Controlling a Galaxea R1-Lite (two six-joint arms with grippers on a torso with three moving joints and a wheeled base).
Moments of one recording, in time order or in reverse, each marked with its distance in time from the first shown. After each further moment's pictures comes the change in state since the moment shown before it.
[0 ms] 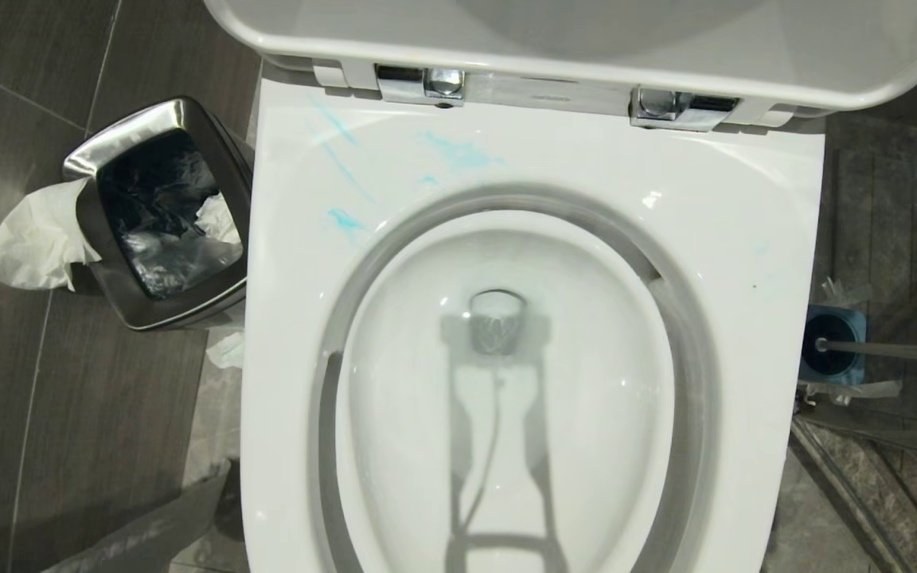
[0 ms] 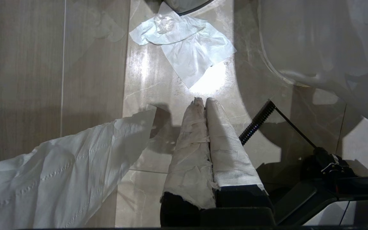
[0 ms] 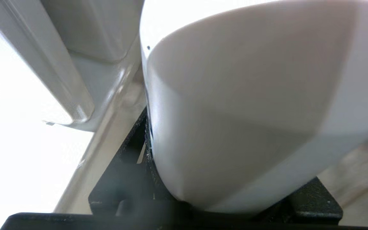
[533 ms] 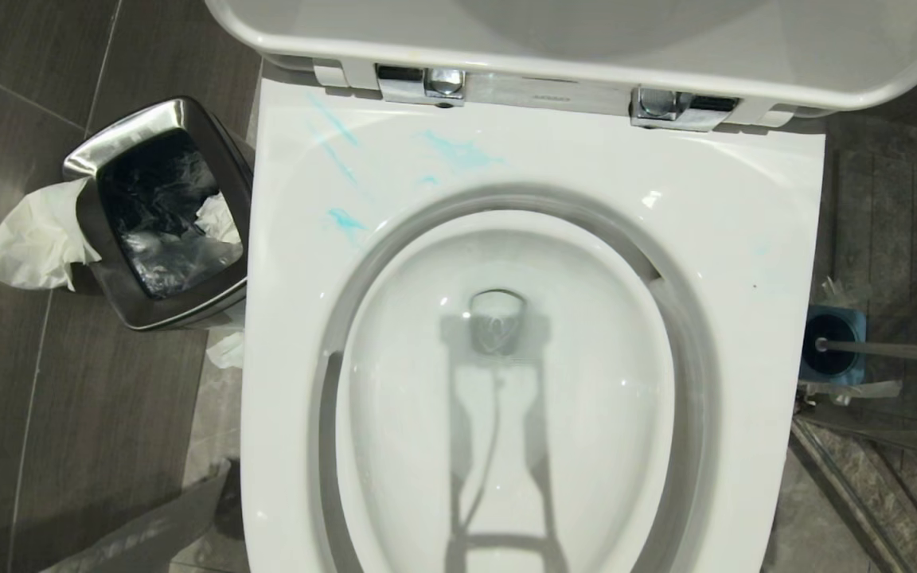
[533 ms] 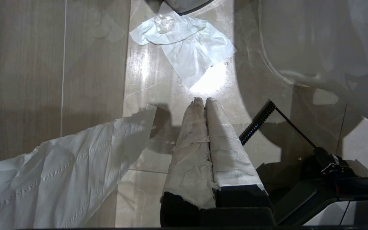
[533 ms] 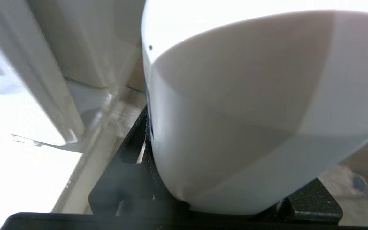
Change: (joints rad) left arm 0.000 0.000 0.000 0.000 0.001 0.000; right arm -0.001 -0.053 -0.055 0.033 -0.059 -0.047
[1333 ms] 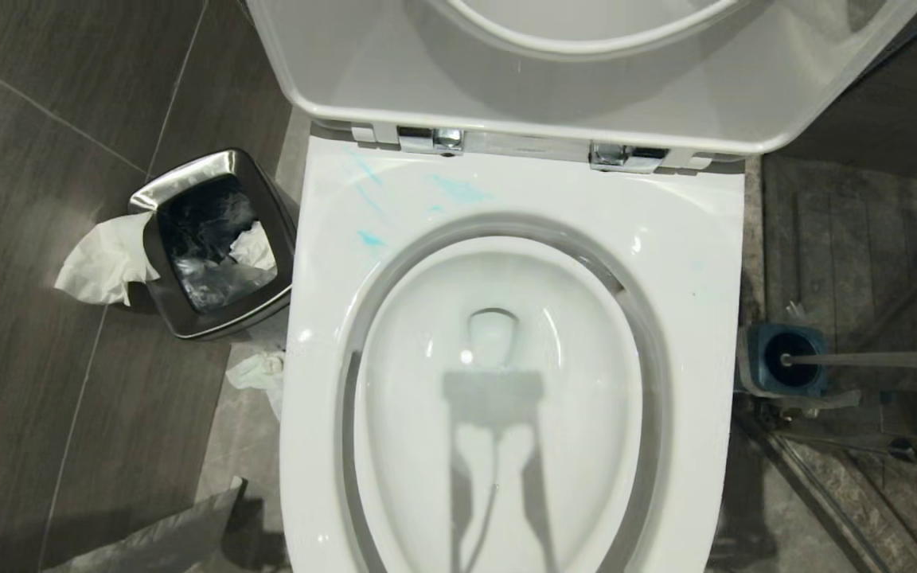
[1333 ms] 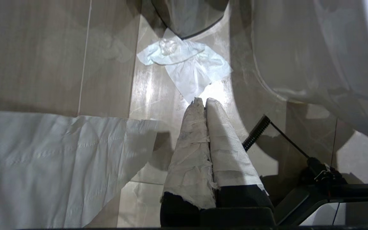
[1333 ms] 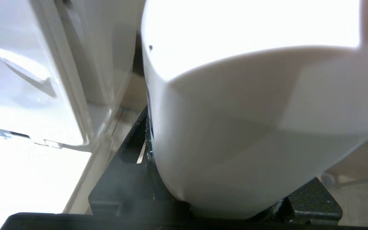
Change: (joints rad) left arm 0.000 0.000 0.000 0.001 0.004 -0.003; right arm 0.000 -0.077 -0.007 0.106 -0.044 0.000
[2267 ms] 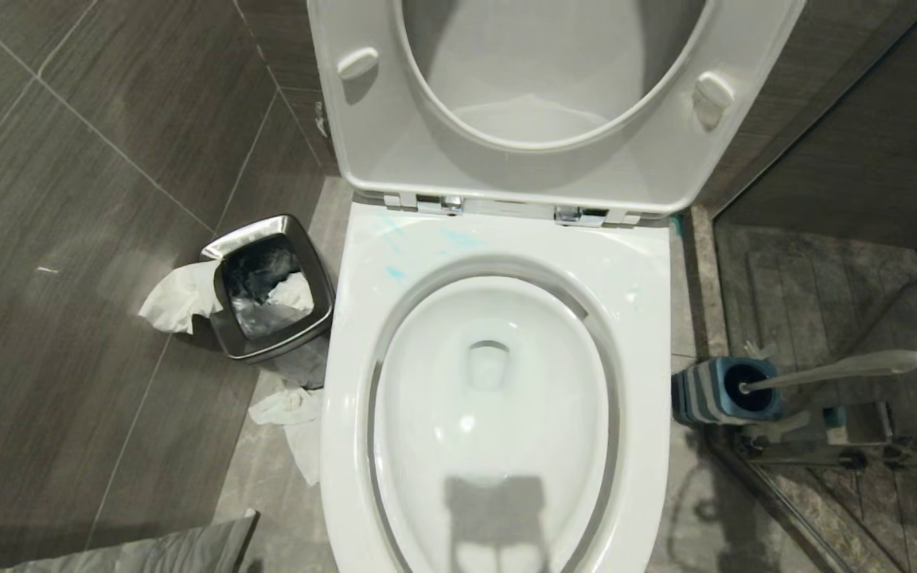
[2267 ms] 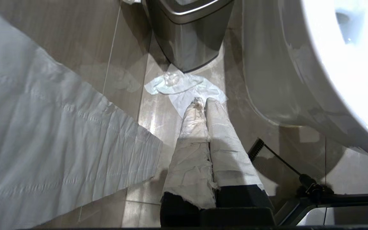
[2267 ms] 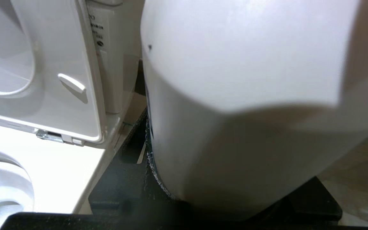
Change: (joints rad) left arm 0.000 0.000 0.000 0.000 0.000 0.000; right arm 0.002 -0.013 0.033 0.064 0.007 -0.005
